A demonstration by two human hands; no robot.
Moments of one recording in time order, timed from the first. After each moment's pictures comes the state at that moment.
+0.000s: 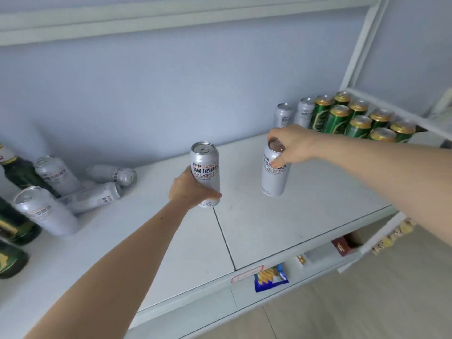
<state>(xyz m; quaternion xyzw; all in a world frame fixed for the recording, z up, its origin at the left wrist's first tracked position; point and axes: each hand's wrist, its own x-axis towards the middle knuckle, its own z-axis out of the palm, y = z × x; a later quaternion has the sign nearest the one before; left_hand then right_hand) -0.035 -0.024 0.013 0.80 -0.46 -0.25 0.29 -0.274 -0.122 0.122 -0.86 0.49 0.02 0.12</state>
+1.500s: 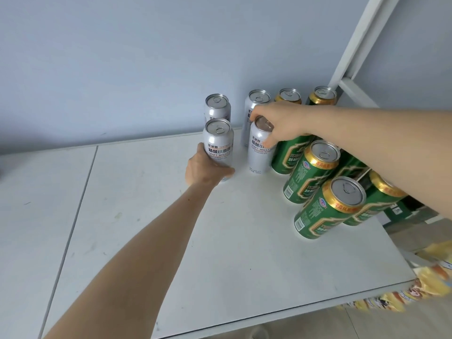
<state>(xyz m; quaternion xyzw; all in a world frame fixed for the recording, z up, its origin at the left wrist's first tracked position) -0.289 -0.356 -0.075 0.85 -0.34 -0.21 0.33 -0.435 -0.478 0.053 -0.92 0.35 0.11 0.10</state>
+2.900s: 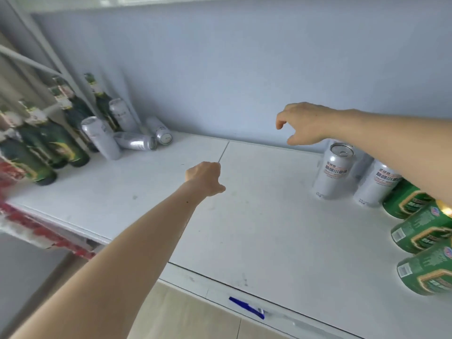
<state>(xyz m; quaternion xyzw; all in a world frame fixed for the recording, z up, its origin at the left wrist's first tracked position) -0.168 -0.150 0.004 0.93 -0.35 -0.09 -0.01 -0.296 -0.362 0.118 -0.99 0.15 0.07 -0.01</state>
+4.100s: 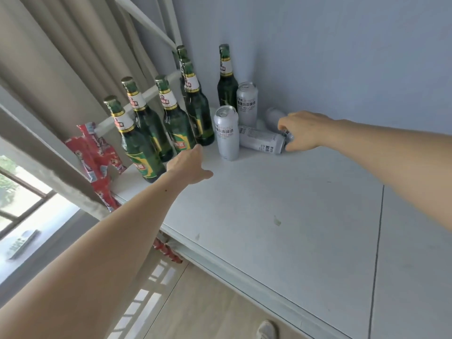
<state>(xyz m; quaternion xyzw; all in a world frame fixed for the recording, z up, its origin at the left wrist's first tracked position) 0.195 0.176 -0.011 0.97 -0.21 -0.09 0.03 0.100 -0.084 0.055 -0.99 0.07 0.10 -0.02</state>
